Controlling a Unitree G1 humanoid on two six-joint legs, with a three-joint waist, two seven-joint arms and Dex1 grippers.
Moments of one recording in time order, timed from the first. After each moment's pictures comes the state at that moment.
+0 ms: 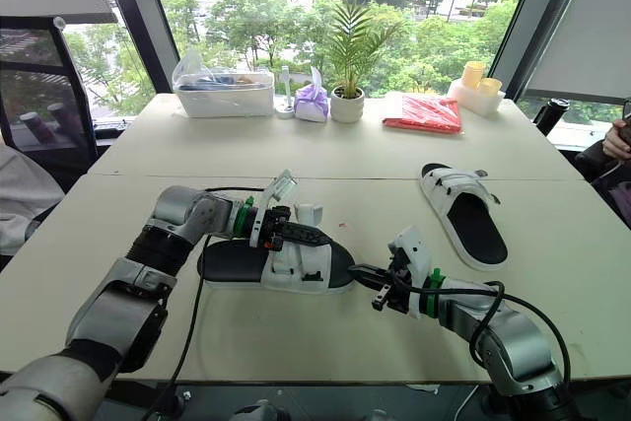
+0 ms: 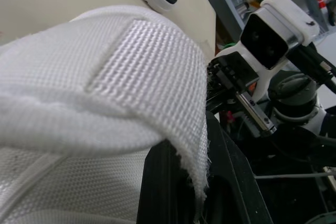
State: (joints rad) left arm -0.98 0.35 -0.26 0.45 -0.52 1.13 -1.16; right arm -0.14 -0.58 0.03 -0.33 0.53 0.68 0.72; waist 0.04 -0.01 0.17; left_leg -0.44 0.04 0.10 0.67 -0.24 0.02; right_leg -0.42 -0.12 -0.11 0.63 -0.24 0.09
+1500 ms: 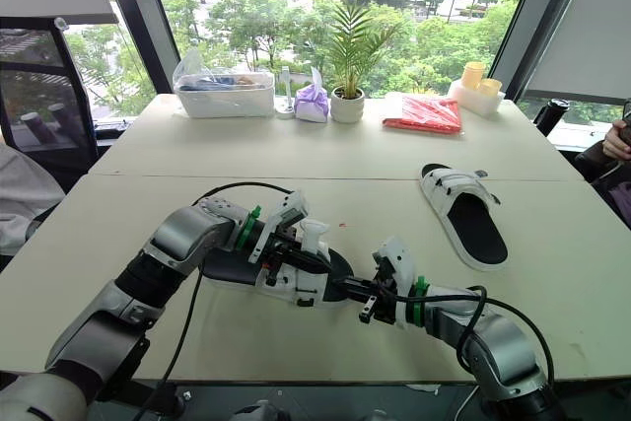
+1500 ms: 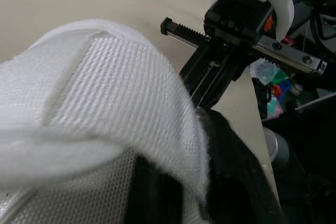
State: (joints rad) left arm -0.84 0.43 -0.40 0.14 -0.36 0.86 -1.24; right arm -0.15 -0.55 0.11 -0.32 0.52 0.68 0.75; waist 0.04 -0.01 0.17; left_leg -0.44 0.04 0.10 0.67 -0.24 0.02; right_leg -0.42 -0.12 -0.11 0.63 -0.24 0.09
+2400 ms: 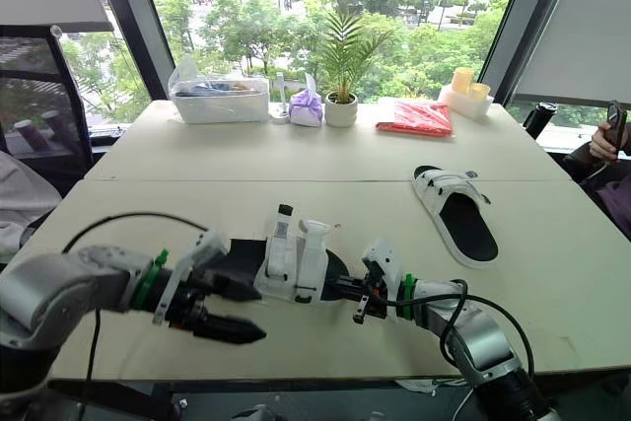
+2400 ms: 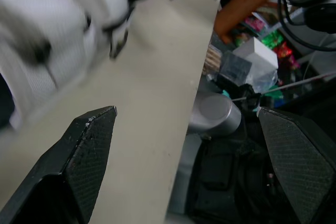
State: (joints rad) left arm -0.34 0.73 0.00 -0.54 -0.73 1.37 -0.99; right arm -0.23 -0.53 0.20 -0.10 0.39 0.46 0.86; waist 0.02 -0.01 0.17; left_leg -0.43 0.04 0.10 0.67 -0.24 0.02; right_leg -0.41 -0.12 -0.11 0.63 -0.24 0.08
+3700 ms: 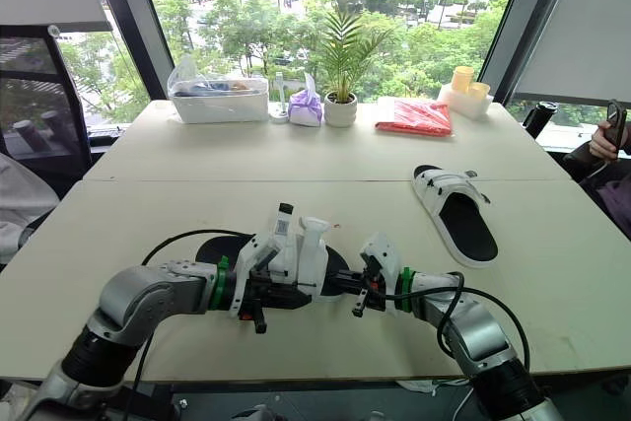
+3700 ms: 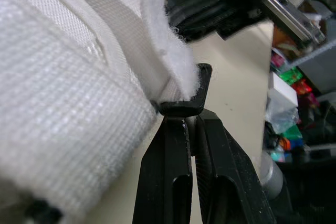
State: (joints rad) left arm -0.43 0.56 -0.22 -0.30 -0.67 1.16 -0.81; right arm -0.27 -0.53 0.21 -0.09 0.37 0.45 0.87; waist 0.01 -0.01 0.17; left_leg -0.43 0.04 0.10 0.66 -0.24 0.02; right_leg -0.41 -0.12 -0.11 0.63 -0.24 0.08
